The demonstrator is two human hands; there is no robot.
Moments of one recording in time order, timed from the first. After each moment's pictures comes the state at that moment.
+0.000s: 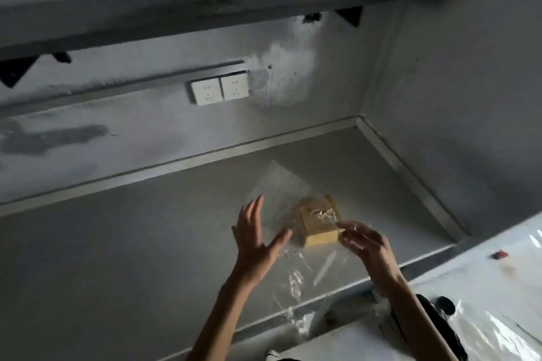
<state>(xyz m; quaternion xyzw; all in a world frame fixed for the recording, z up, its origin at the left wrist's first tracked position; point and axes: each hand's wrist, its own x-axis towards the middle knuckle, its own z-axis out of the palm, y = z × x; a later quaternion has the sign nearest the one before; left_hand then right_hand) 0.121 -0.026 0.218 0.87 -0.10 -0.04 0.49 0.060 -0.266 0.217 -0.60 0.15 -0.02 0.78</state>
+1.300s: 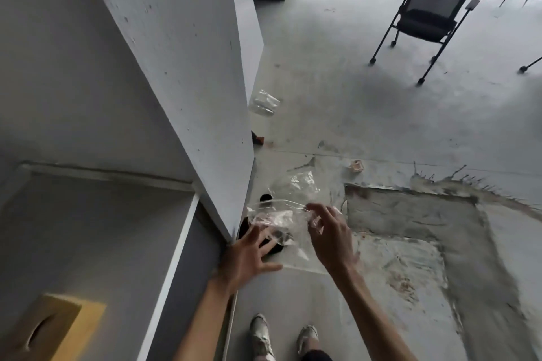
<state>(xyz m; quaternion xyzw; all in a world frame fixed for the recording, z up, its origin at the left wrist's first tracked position) -0.093 -0.438 0.139 0.42 -0.16 -0.78 0.43 -0.288 -0.491 0.168 -0.70 0.62 -0.29 0.21</state>
